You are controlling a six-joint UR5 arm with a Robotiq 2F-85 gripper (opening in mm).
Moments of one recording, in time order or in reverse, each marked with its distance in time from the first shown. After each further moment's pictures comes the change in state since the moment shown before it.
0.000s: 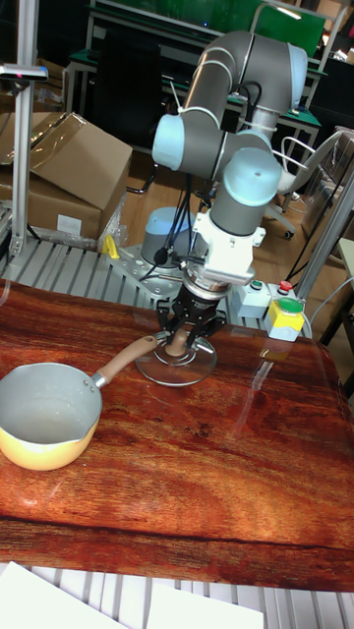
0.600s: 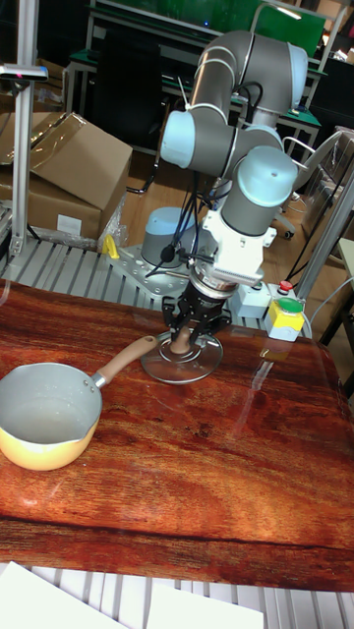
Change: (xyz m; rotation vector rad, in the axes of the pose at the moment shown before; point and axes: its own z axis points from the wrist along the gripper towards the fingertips) arm 0.000 0.001 -0.010 0.030 0.025 0.015
